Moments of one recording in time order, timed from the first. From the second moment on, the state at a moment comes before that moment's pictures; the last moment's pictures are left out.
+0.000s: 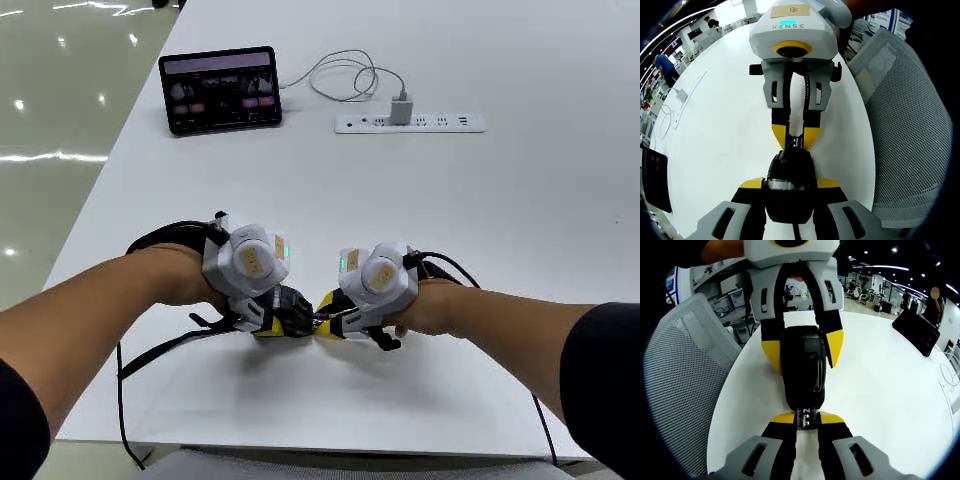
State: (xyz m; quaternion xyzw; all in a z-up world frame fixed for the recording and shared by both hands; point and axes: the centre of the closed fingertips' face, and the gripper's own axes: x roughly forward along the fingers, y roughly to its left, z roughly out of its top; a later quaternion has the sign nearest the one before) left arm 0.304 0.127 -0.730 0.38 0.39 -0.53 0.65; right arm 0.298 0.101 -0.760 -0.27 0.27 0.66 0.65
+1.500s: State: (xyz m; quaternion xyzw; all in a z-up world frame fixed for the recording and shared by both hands) left arm 0.304 0.126 -0.729 0.37 0.39 -0.53 0.66; right arm 0.301 0.071 -0.760 -0.28 0.28 0.65 0.65
